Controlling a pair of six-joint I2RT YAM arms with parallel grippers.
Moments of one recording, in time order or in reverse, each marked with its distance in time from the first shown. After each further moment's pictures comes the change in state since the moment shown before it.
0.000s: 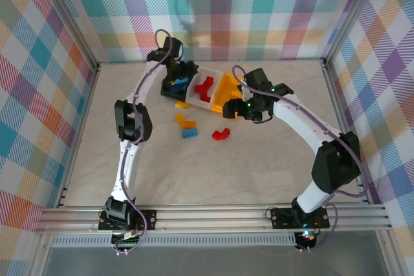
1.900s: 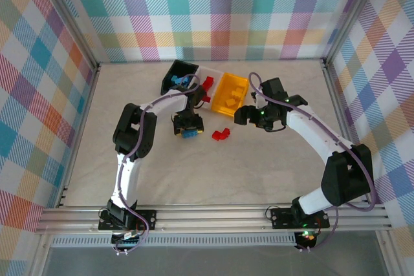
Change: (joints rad) left arm -0.206 -0.252 -0.741 -0.014 -0.071 -0.081; right arm -0.095 -0.136 -0.216 0.079 -0.084 0.005
